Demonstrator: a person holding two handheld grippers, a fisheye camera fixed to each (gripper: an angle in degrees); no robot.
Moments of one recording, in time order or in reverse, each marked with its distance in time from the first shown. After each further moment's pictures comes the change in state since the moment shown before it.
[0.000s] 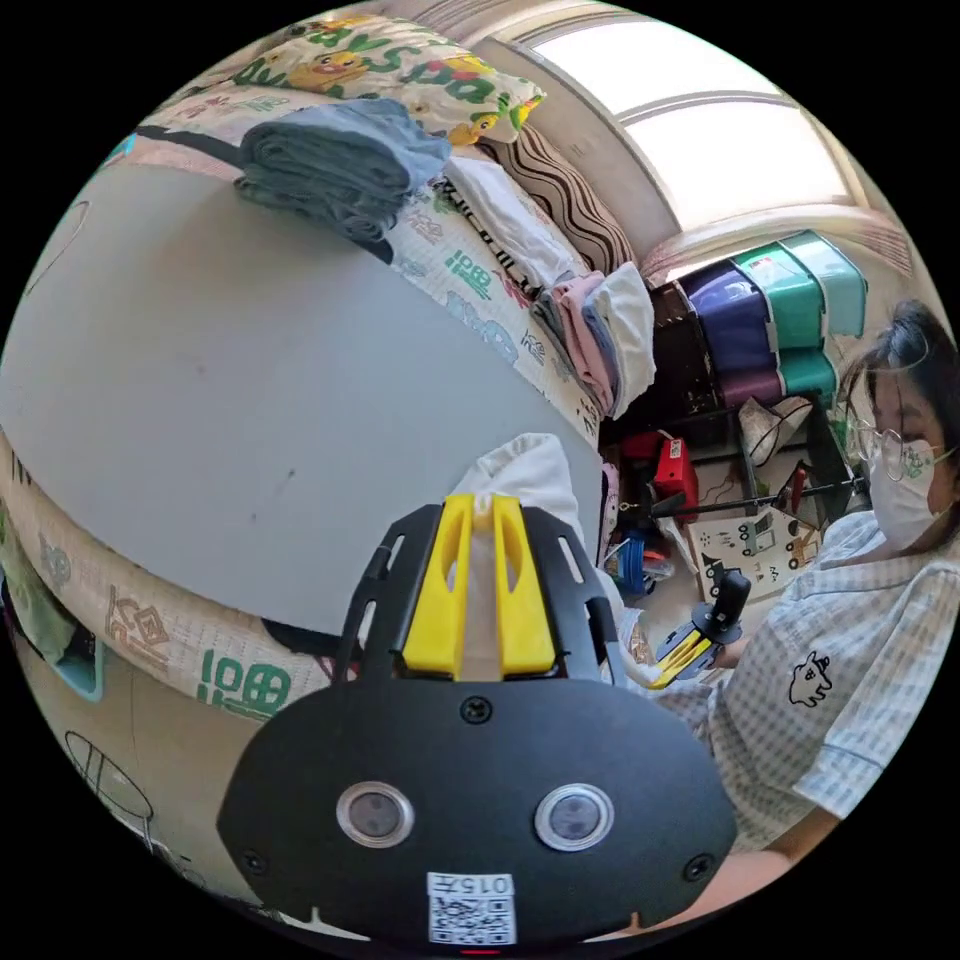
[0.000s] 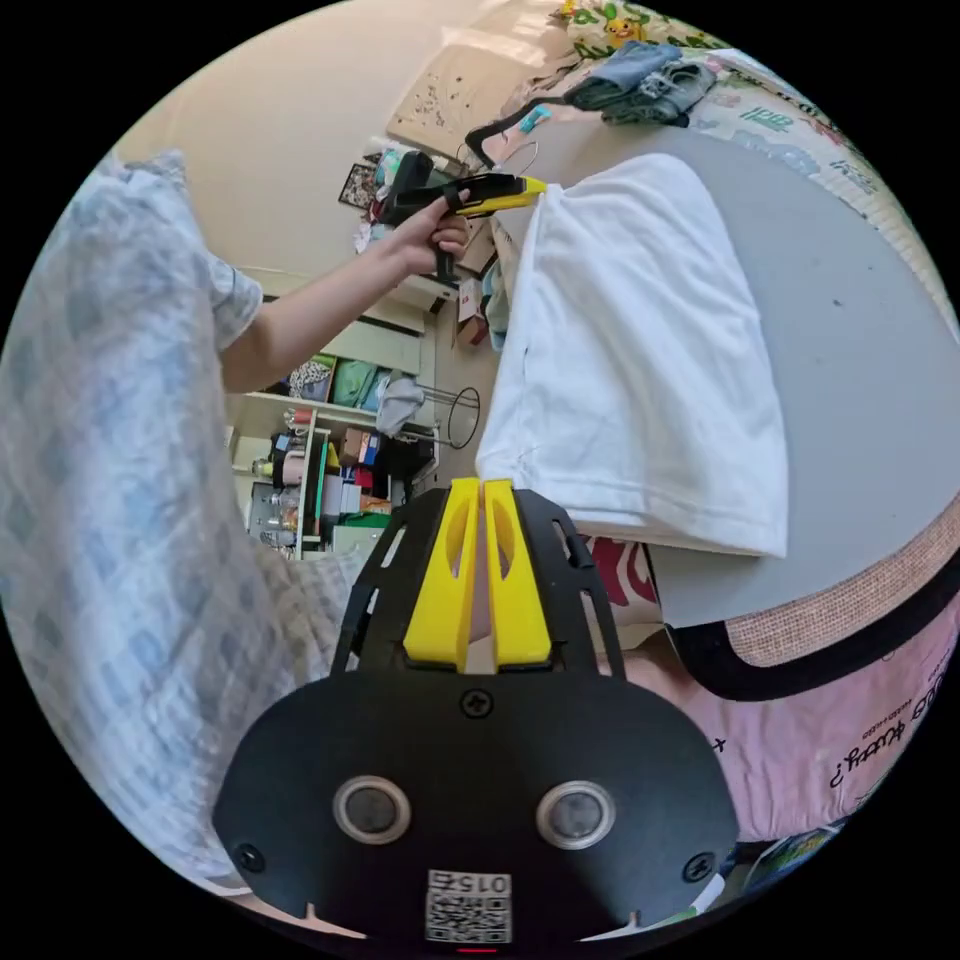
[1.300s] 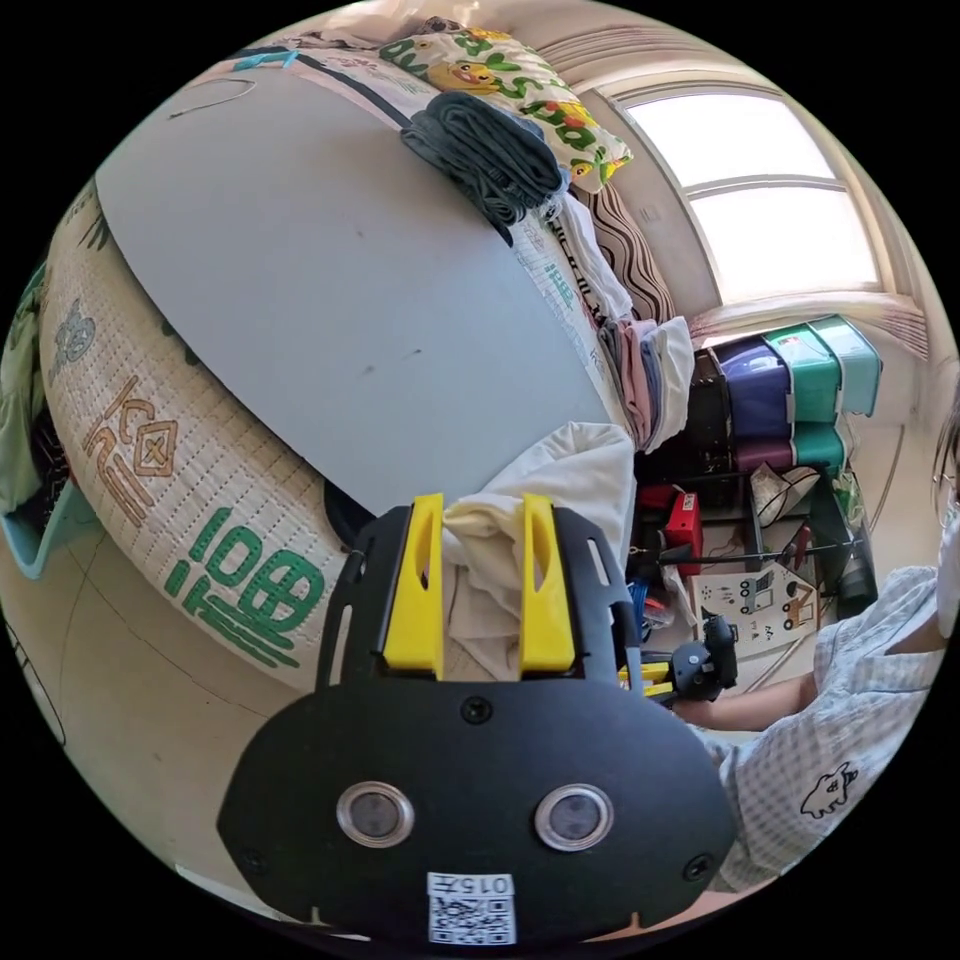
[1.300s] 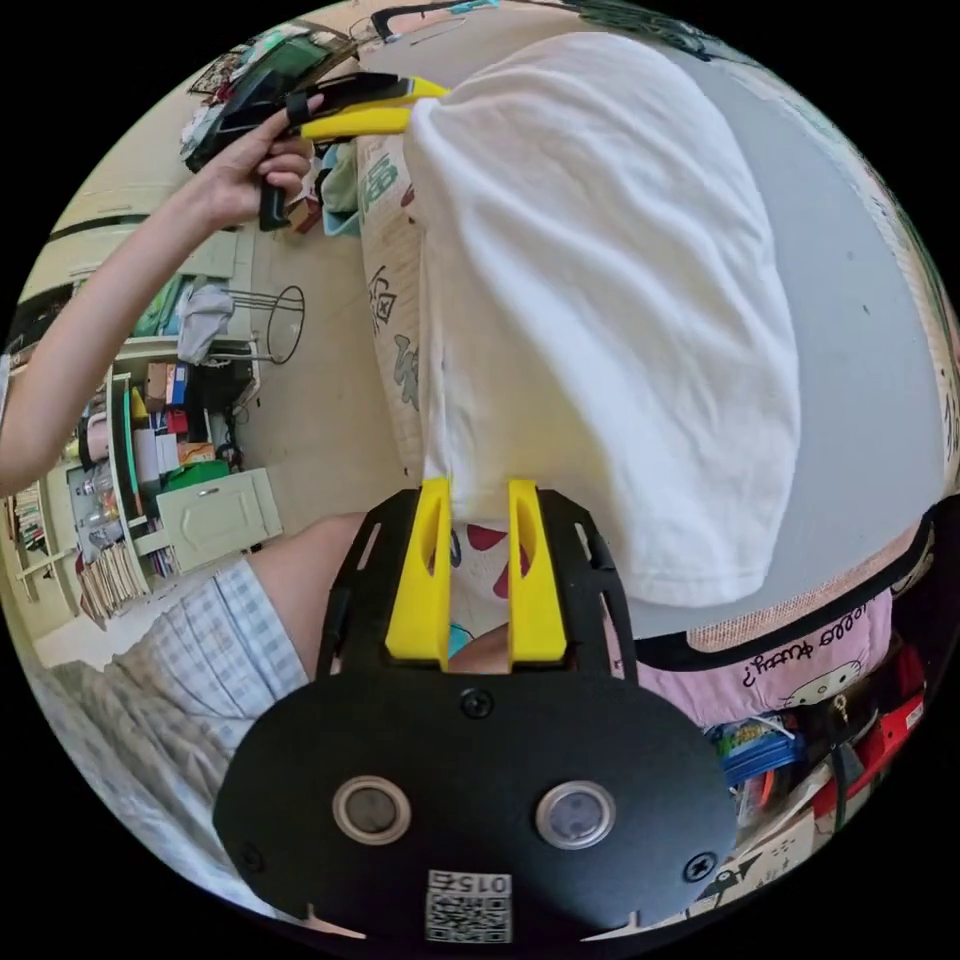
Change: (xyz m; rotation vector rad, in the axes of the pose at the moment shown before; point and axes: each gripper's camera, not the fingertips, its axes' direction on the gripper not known) left arm -0.045 0.082 -0.112 0.149 0.036 -0.162; right arm 0.068 0.016 0.272 -0.294 0.570 0.133
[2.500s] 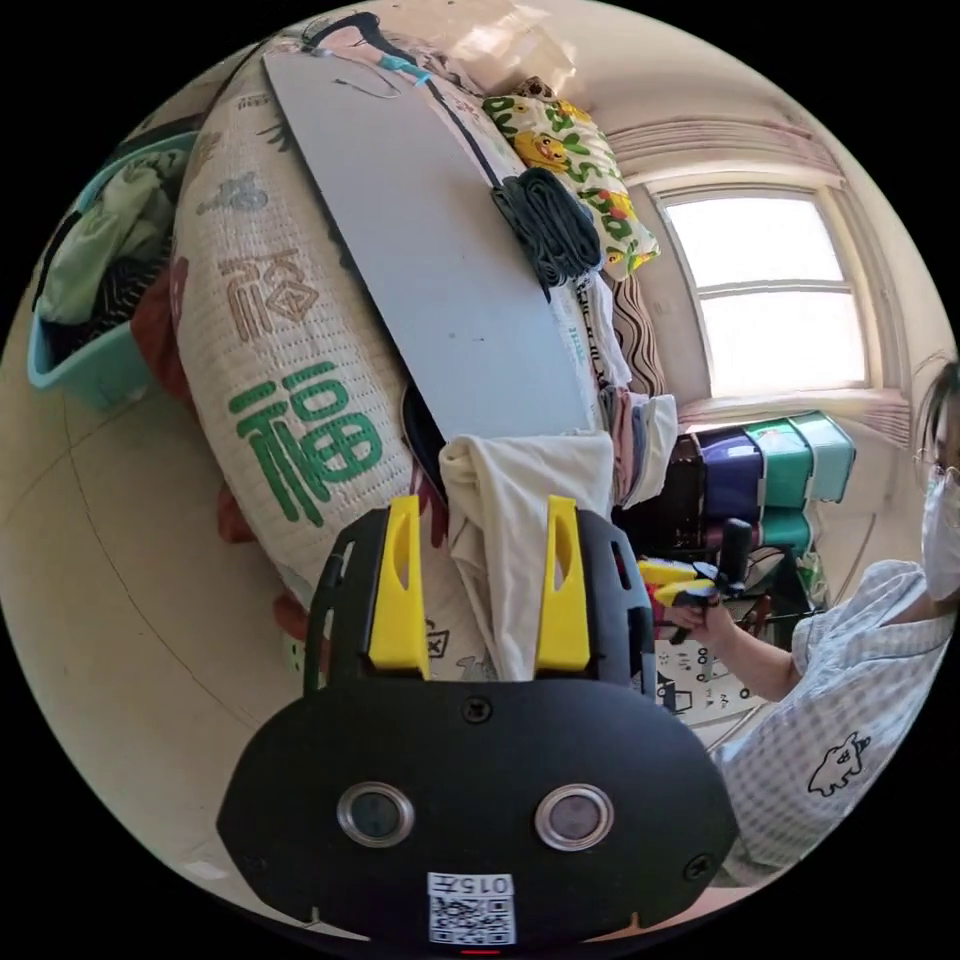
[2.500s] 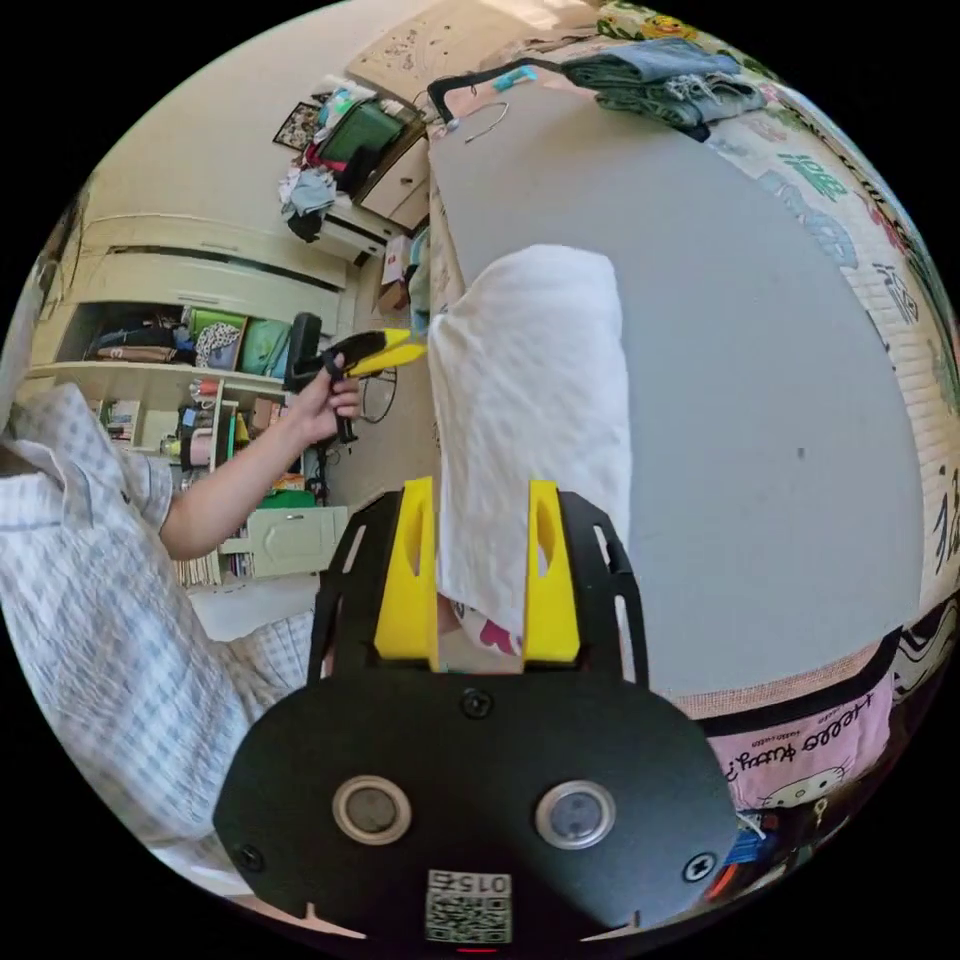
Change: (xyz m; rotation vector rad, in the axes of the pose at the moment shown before) left arm -0.013 0.131 -0.094 0.206 0.125 -0.215; right arm 0.215 -0.074 -0.079 0.259 -0.298 -0.112
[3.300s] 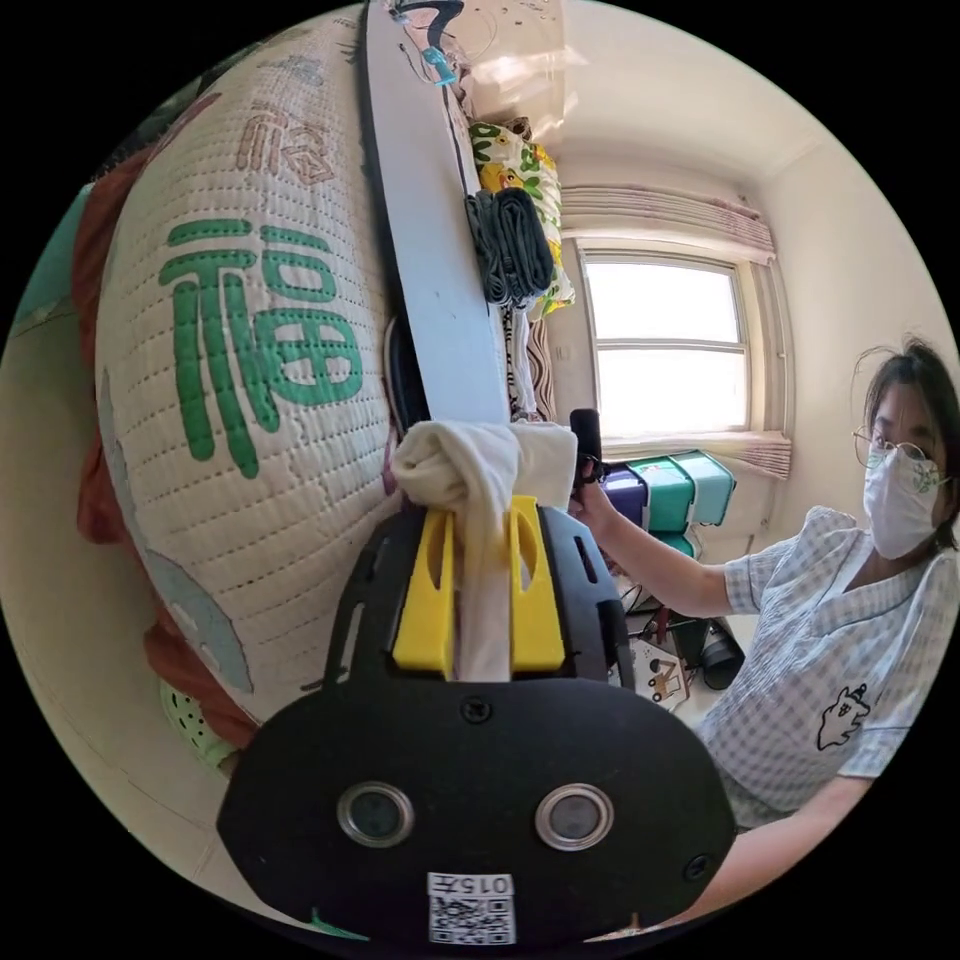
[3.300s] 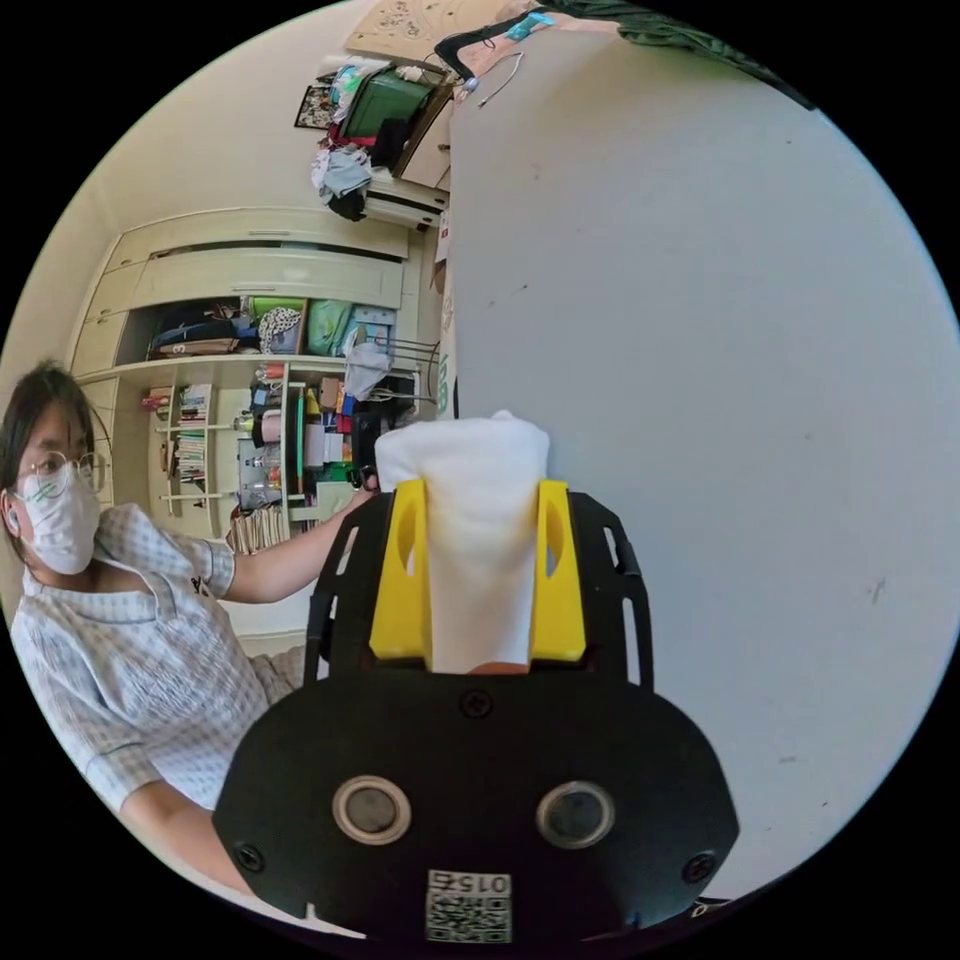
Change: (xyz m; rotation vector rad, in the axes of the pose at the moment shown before) left arm -0.074 0.062 0.062 0.113 0.411 -0.018; right arm 0.145 -0.190 0.030 -0.207 -0.293 -0.102
